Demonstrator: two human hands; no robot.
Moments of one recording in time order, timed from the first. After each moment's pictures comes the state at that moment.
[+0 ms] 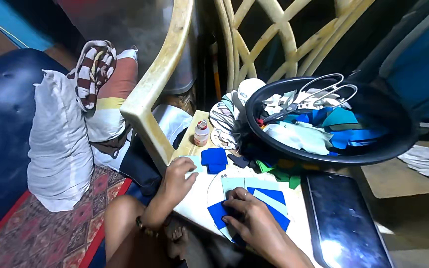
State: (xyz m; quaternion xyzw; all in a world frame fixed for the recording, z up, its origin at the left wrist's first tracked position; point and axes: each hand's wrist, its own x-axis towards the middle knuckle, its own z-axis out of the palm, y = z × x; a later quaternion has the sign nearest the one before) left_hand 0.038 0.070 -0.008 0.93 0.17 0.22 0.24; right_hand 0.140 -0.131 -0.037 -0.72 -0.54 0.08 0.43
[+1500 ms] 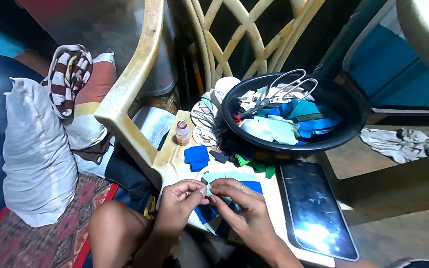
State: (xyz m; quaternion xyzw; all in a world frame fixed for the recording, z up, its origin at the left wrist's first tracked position) left_hand 0.030 -0.013 0.017 0.67 0.20 0.27 0.66; right_hand 0.143 -0.128 -0.032 -0.55 -0.51 -0.01 0.66
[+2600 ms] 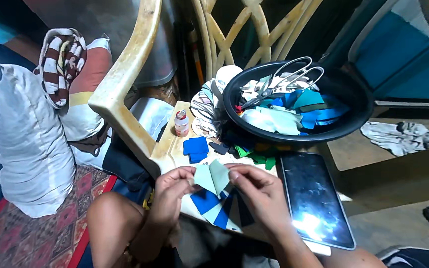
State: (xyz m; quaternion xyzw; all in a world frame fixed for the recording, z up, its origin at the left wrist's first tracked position) left_hand 0.029 -0.005 0.012 0.61 0.21 0.29 0.71; right_hand 0.153 -0.140 -0.019 -0.55 -0.35 0.12 0.75
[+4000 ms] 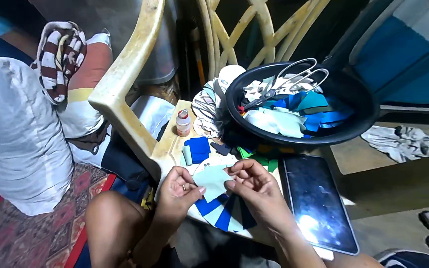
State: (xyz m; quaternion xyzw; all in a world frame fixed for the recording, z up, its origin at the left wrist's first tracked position) left_hand 0.027 -0.009 -0.006 0.63 0.16 0.30 0.70; right_hand 0.157 -0.139 -0.021 -0.47 -0.31 0.26 0.79
